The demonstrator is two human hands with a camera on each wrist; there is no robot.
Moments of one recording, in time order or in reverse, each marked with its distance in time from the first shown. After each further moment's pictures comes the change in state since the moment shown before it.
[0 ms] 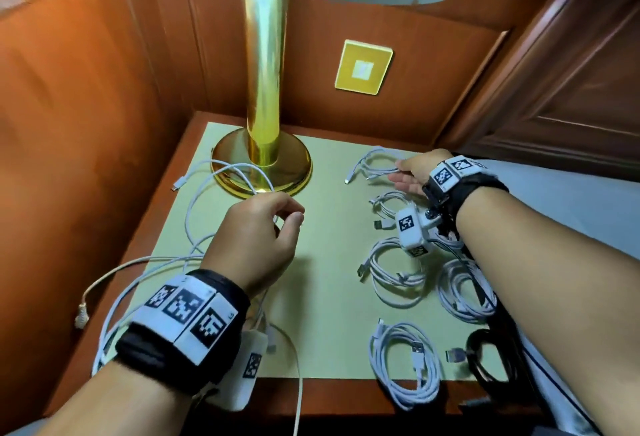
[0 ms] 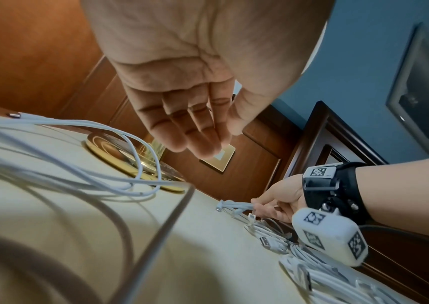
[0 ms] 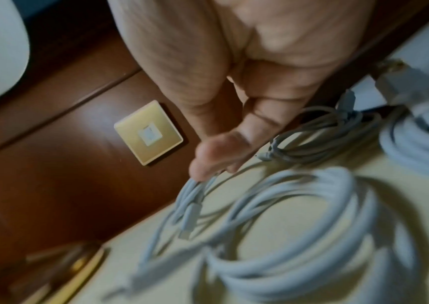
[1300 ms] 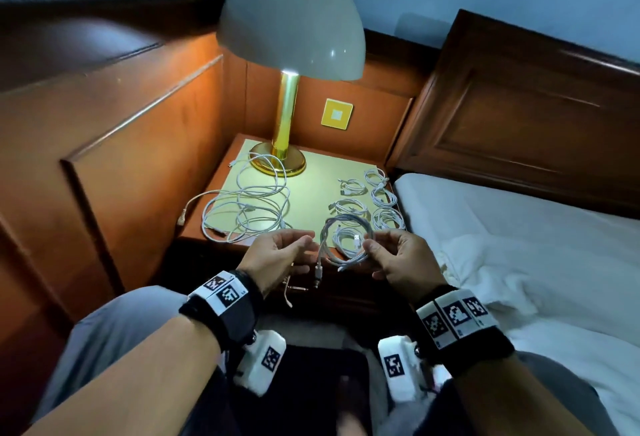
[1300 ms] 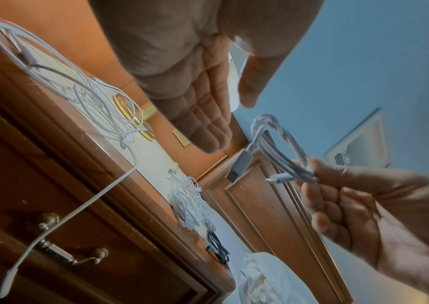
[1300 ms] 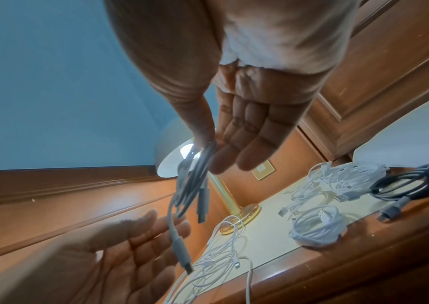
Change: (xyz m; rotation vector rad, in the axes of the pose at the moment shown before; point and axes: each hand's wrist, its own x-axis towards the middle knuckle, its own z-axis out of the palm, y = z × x) left_hand -0.258 0.090 -0.050 -0.940 -0.190 -0.342; right_hand -0.406 0.186 -0.077 0.031 -0.096 -0.567
